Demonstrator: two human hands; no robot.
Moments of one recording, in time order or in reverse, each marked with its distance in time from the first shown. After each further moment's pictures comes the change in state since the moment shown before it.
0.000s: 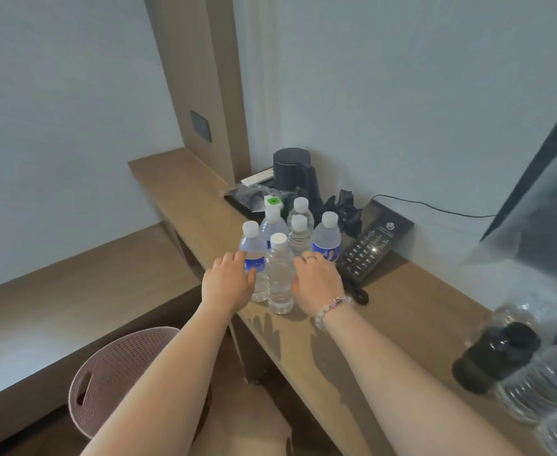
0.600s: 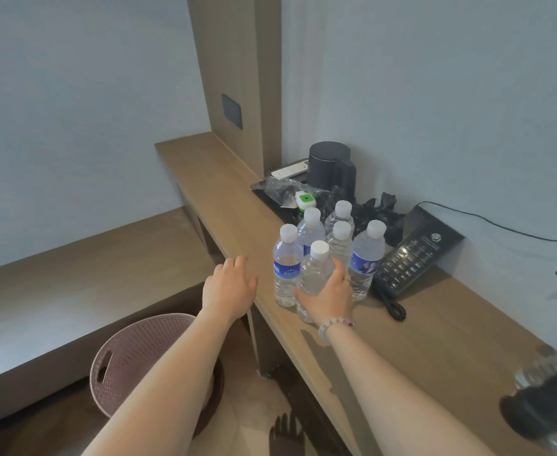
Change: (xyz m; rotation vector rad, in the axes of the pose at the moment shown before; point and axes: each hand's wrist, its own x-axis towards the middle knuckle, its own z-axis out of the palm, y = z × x) left_hand 0.018 -0.060 0.008 -0.073 -0.036 -0.117; right_hand 0.032 -0.032 0.063 0.588 0.070 0.528
